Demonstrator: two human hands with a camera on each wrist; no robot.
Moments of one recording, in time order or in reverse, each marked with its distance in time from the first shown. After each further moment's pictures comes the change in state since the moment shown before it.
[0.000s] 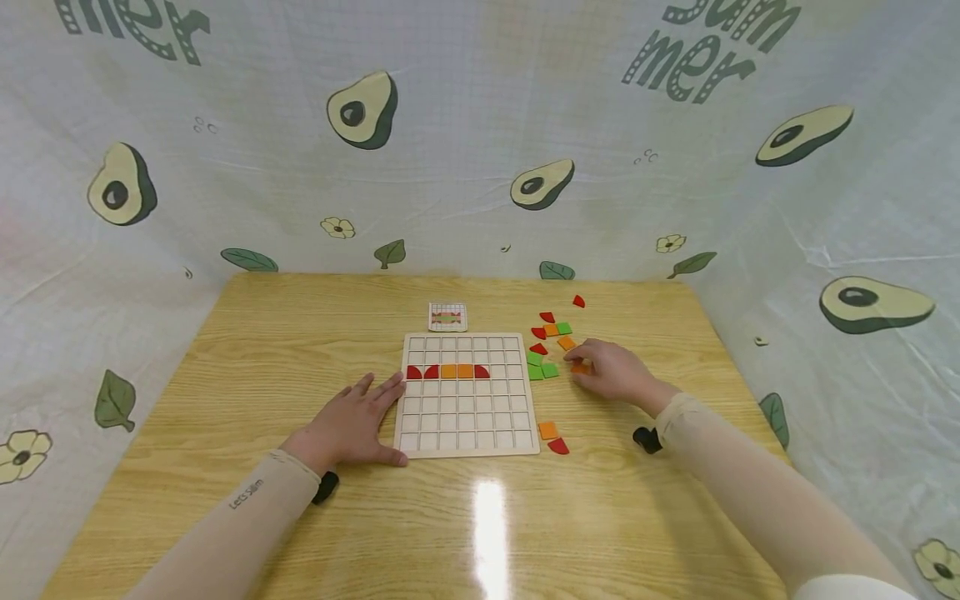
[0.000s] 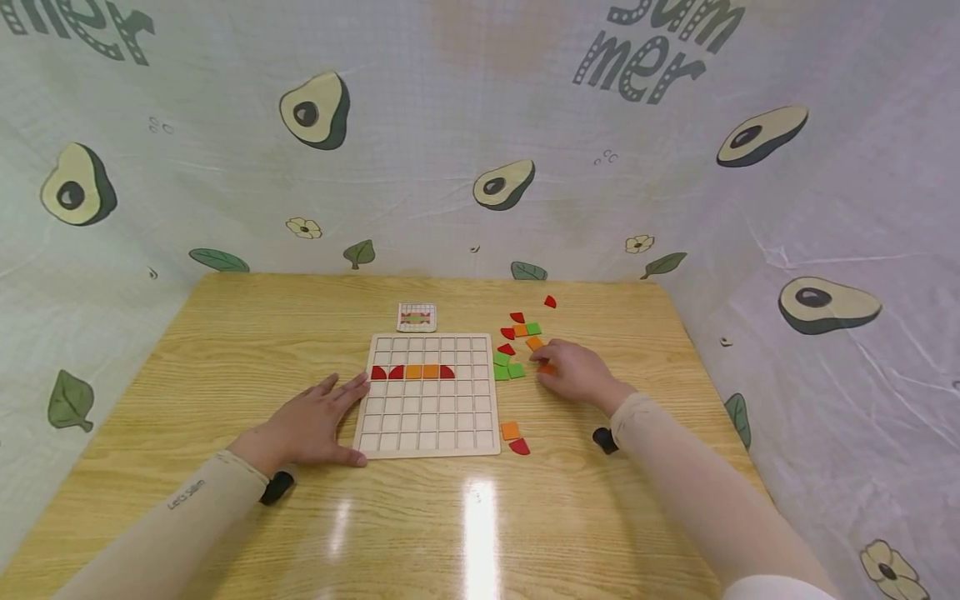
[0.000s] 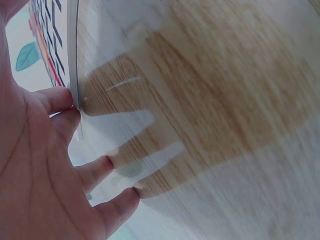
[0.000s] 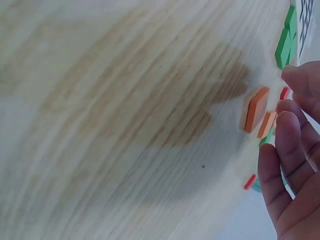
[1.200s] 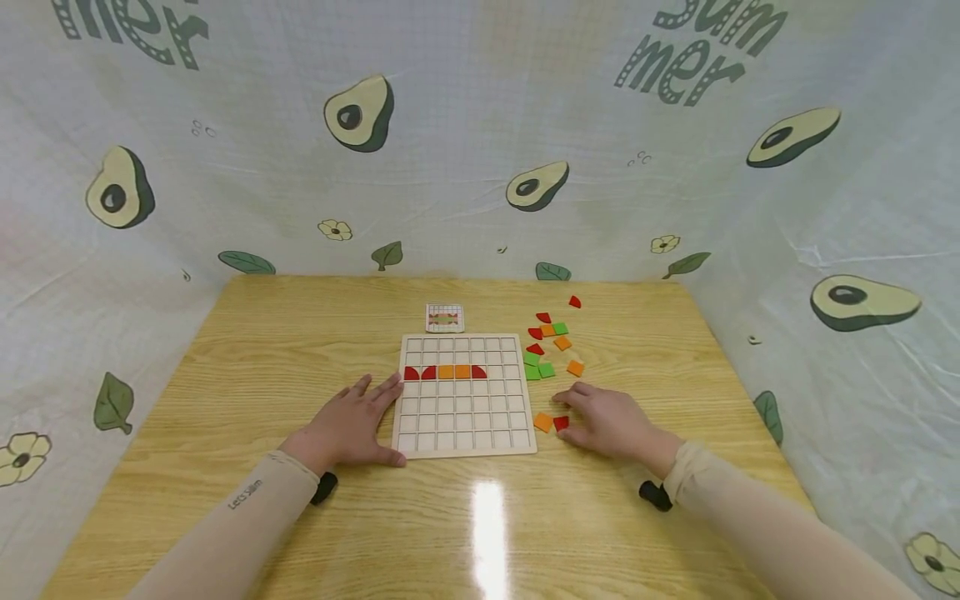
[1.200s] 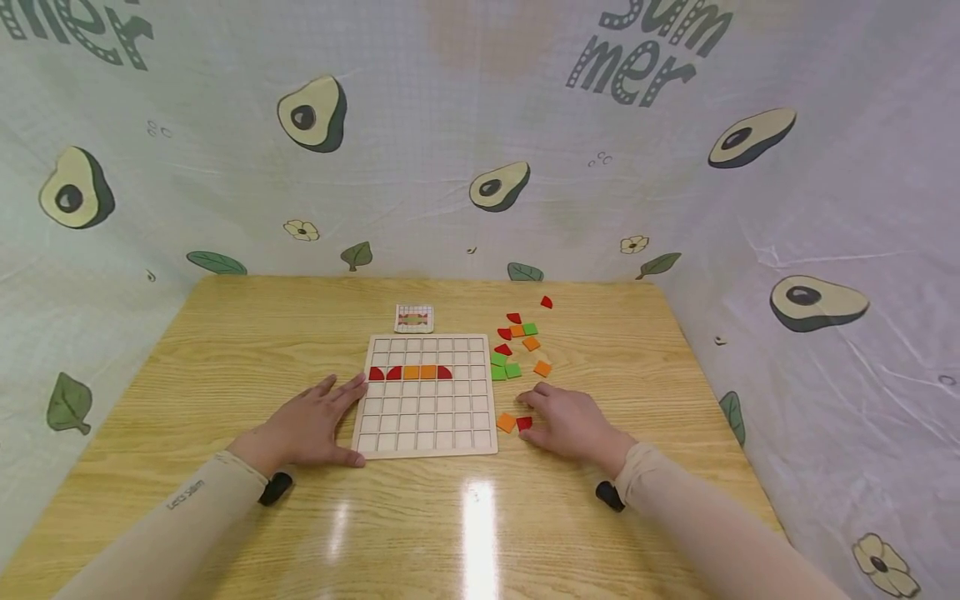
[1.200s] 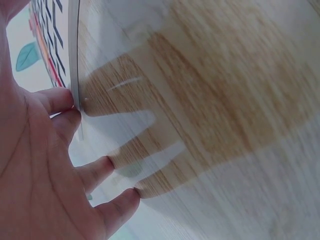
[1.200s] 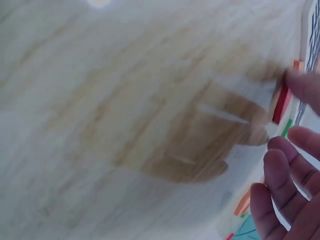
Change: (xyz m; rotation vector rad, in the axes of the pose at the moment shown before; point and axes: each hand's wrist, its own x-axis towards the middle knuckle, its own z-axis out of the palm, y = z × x) left_hand -0.004 0.006 -0.008 -0.004 0.011 0.008; right_hand -0.056 -0.044 0.023 -0.162 -0.001 -0.093
